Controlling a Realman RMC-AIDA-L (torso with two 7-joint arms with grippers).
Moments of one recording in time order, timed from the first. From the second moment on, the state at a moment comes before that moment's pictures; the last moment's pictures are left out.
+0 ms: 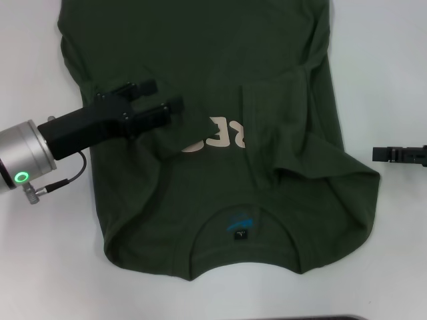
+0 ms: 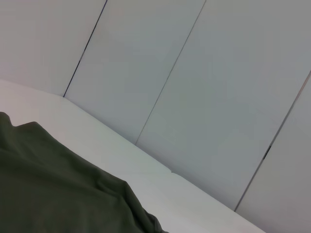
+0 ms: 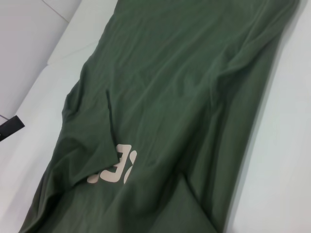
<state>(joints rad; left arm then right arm) -0.48 -2.16 0.58 0.44 1.85 1.48 -1.31 0.37 1.93 -0.60 -0.62 -2.18 -1.54 1.94</state>
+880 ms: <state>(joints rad) -0.49 -2.16 0.58 0.45 1.85 1.48 -1.31 0.38 1.95 -0.60 -0.61 -2.23 -1.52 1.95</state>
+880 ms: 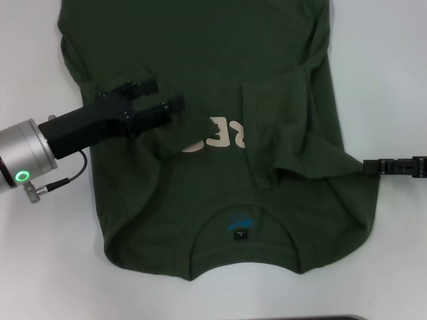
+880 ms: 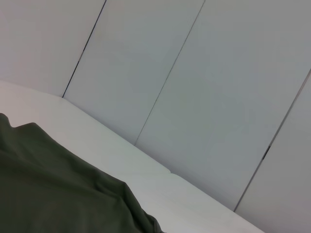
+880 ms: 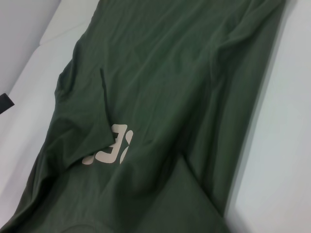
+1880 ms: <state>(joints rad) -0.49 -2.16 0.58 0.45 1.85 1.48 -1.31 0.40 1.97 -0.62 -0.61 -2.26 -1.55 1.95</state>
